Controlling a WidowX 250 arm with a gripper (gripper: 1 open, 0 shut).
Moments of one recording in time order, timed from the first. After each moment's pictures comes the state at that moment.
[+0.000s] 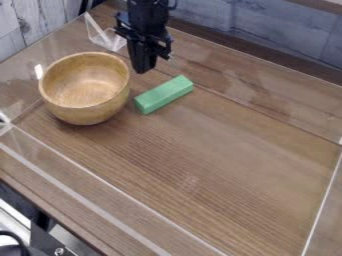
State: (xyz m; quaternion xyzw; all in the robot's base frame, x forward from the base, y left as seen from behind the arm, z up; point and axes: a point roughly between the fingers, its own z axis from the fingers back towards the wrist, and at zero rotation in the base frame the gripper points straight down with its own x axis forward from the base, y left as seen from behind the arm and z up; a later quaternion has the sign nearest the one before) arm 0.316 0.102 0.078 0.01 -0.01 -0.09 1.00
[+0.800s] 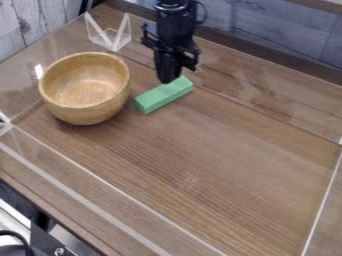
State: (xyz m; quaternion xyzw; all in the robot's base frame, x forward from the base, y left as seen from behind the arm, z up) arm 0.327 0.080 0.066 0.00 0.00 -0.08 1.00
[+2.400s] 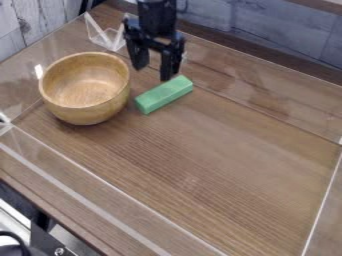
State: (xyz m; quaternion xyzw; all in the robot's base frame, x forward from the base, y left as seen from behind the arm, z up) arm 0.328 0.095 0.063 -0.01 0.00 -0.03 1.00
